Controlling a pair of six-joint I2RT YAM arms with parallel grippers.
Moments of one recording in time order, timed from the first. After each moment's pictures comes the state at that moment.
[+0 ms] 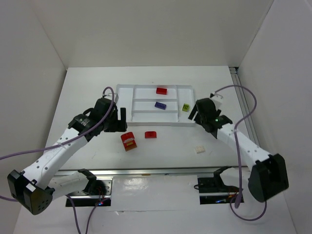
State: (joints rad) left arm -0.52 1.07 1.03 -0.82 -0.18 -0.45; right arm 0.38 1.26 0.87 -0.41 0.42 0.67
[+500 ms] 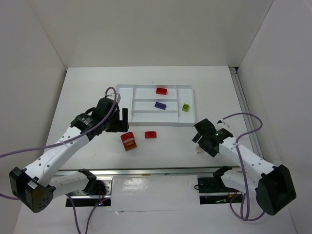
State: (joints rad) left arm -0.53 1.10 1.03 -0.81 -0.17 -0.45; right arm 0.48 1.00 0.58 -0.80 0.41 1.16
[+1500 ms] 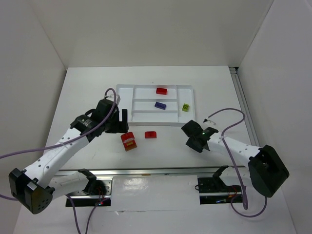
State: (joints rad) left arm -0.53 1.08 1.01 -0.80 -0.17 -0.45; right arm 0.62 1.21 0.57 -0.63 0.41 1.21
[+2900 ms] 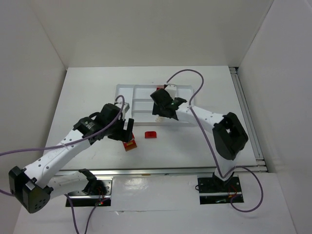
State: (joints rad) left arm -0.59 1.05 0.98 -0.85 -0.06 -0.35; right arm 0.73 1.84 1.36 -0.46 0.44 0.75
